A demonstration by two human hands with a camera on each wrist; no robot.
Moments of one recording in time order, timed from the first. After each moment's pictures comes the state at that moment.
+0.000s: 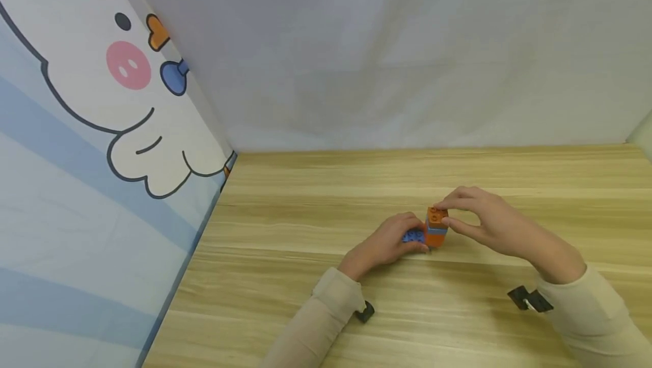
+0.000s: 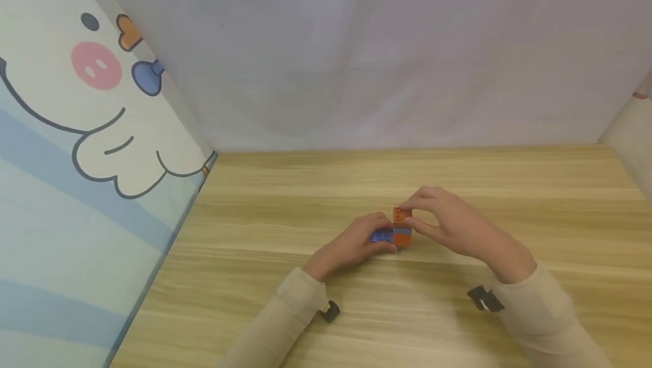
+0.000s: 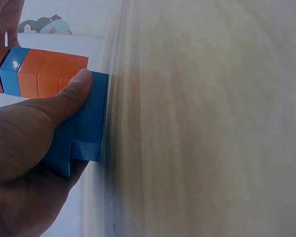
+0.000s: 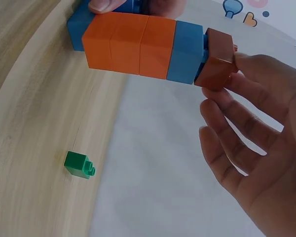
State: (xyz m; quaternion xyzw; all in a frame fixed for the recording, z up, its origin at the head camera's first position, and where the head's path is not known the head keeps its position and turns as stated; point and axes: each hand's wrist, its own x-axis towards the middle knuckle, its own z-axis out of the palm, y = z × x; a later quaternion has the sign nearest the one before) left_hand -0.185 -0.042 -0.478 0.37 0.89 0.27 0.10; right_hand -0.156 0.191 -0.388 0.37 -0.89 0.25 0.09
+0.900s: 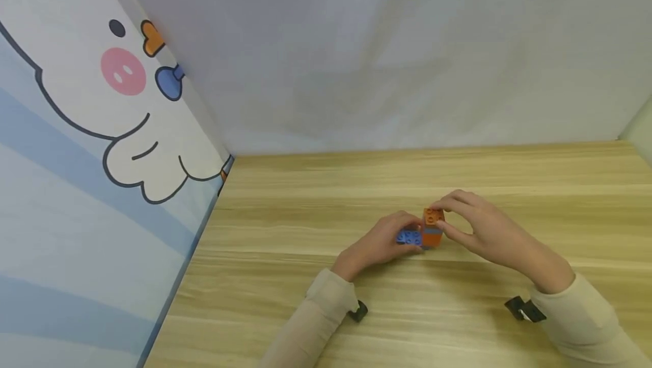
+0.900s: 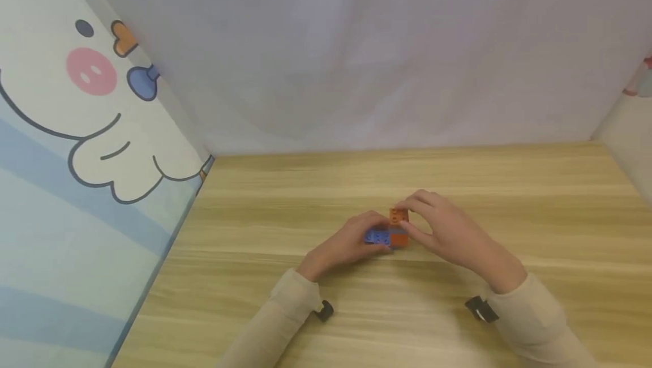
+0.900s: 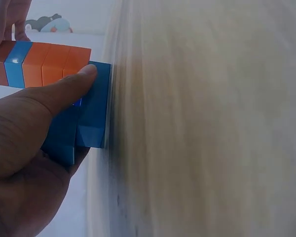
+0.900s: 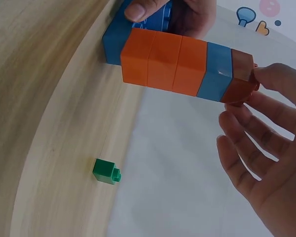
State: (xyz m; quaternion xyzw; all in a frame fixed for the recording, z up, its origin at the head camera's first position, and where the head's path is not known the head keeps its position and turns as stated) left_hand -0.183 -0.049 -0.476 0.37 0.88 0.29 0.09; right_hand -0.145 0.188 -0.405 0.35 -0.89 0.26 0.13
